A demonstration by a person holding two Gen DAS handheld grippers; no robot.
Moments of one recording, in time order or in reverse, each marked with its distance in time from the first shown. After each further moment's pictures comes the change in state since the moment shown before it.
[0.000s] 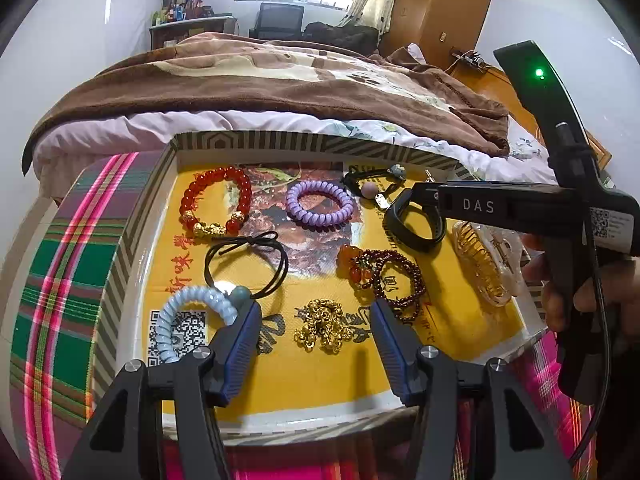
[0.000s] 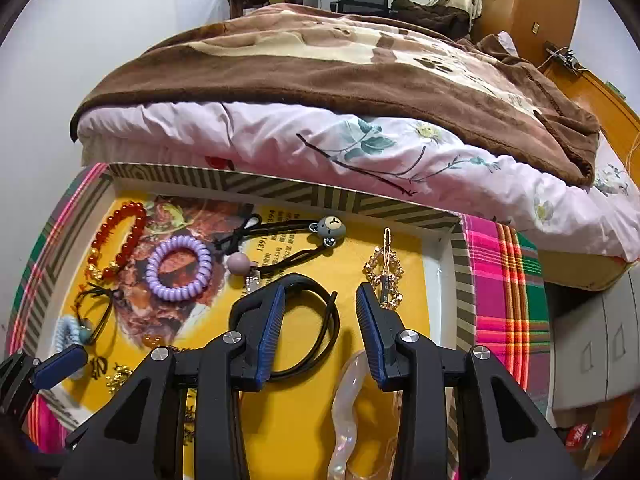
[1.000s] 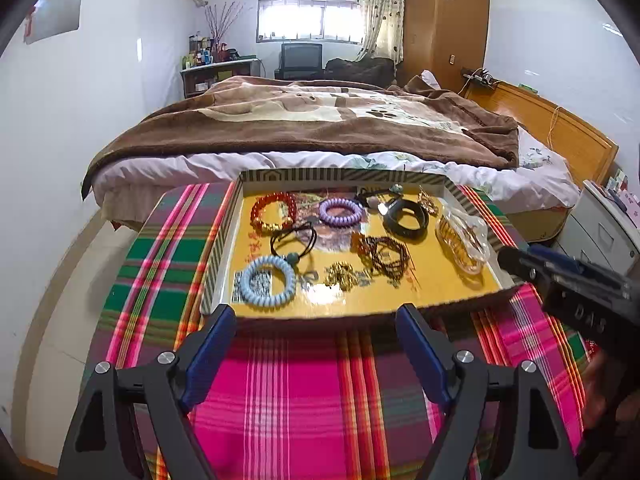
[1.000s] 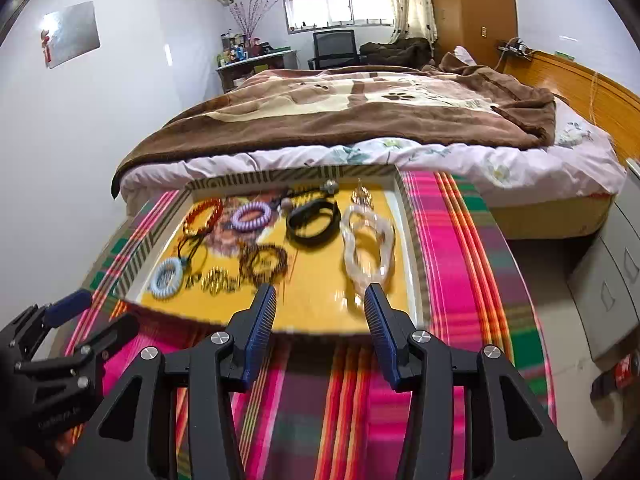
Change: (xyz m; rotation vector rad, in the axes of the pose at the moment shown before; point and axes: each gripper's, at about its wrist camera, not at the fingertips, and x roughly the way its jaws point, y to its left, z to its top) left arm -0.106 -0.019 -0.050 0.037 -0.136 0.155; right arm -0.128 0.003 -0.129 0.178 -0.229 0.062
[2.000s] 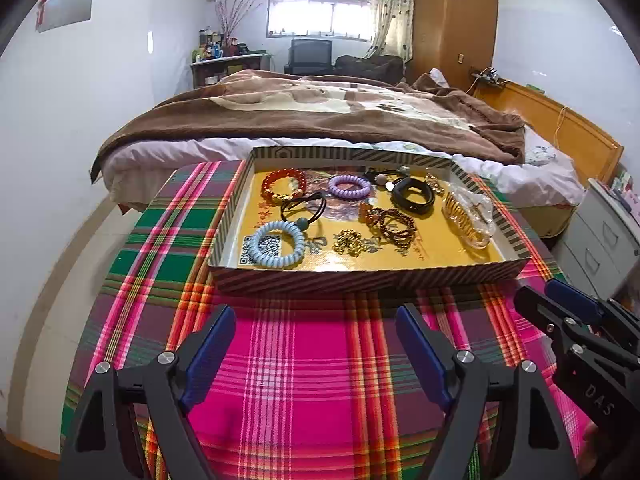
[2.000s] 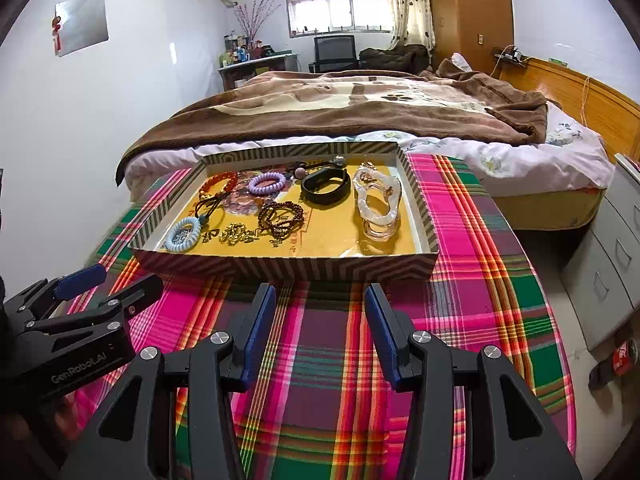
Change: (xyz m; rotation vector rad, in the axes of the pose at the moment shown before) left arm -0.001 0.004 -0.033 -0.025 0.008 0.030; right arm -0.024 0.021 -0.051 -0.023 -0.028 -0.023
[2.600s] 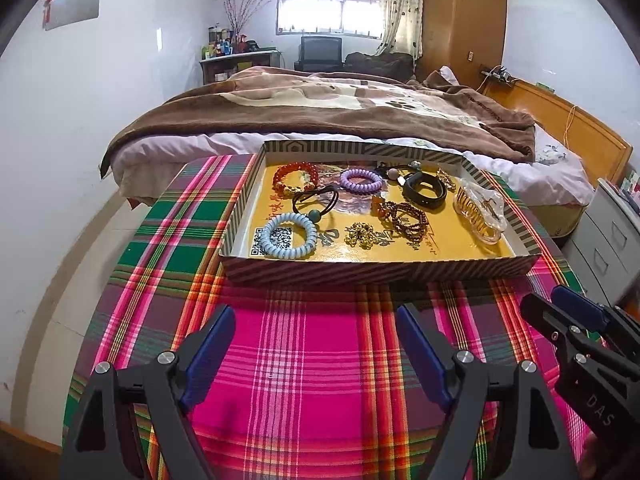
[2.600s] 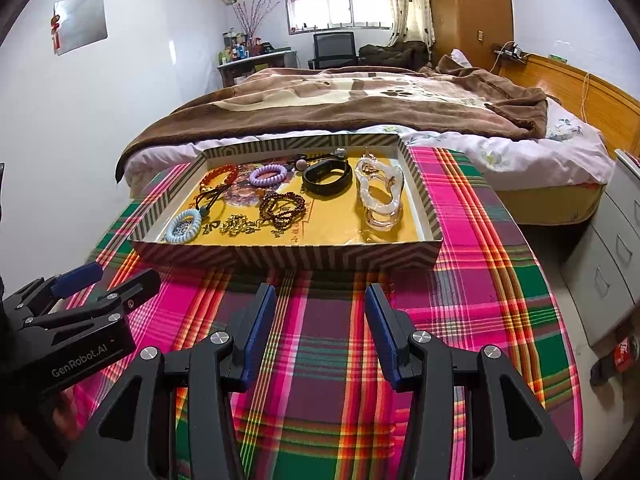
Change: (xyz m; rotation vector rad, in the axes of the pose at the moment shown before) left arm 0.000 0.003 -0.006 -0.014 0.008 0.033; right arm 0.002 0.002 -0.006 0.004 0.014 0.000
